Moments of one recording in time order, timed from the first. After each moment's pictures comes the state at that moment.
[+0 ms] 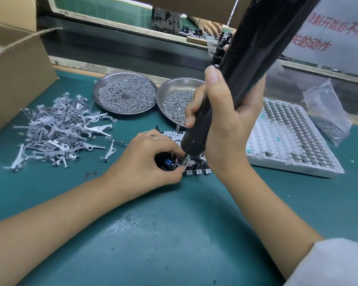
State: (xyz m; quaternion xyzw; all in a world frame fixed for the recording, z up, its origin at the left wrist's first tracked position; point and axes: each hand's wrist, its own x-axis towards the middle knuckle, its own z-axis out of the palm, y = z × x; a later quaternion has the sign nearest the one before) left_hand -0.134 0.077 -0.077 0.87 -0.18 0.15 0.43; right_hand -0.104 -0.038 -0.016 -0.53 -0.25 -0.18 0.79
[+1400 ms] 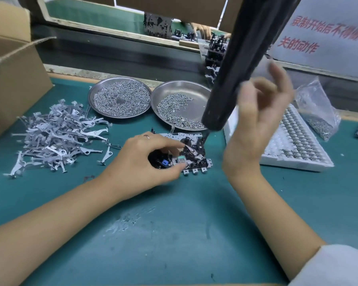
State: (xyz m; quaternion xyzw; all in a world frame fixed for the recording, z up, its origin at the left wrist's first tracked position) left_hand -0.138 0.078 -0.075 0.85 -0.17 0.14 0.47; right_hand -0.098 -0.074 -0.030 -0.58 -0.18 -0.38 0.70
